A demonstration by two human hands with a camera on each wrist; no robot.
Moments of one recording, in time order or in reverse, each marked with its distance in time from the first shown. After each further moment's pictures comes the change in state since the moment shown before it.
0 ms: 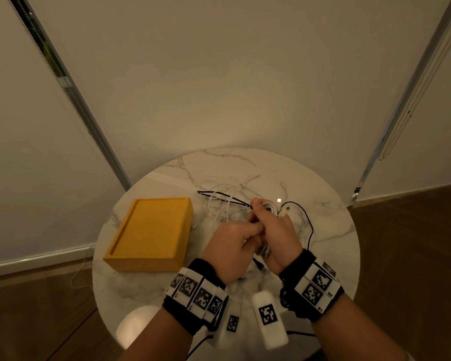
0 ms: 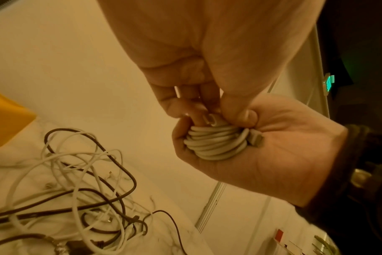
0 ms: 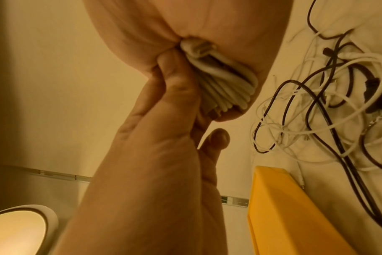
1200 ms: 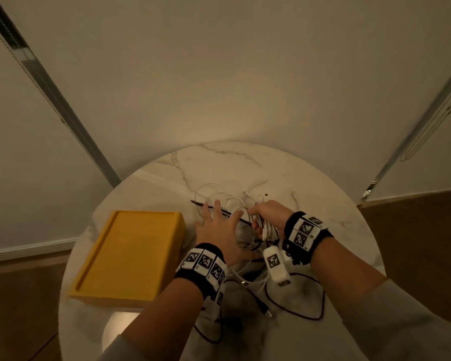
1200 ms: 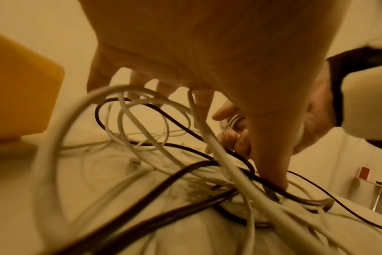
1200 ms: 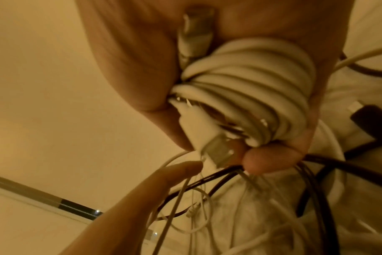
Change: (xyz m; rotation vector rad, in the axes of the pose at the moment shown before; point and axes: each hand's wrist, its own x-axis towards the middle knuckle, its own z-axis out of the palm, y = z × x) left_hand 0.106 -0.147 0.026 0.746 -0.374 -0.617; right_hand 0.211 0.009 -0.025 -0.791 -0.113 0.441
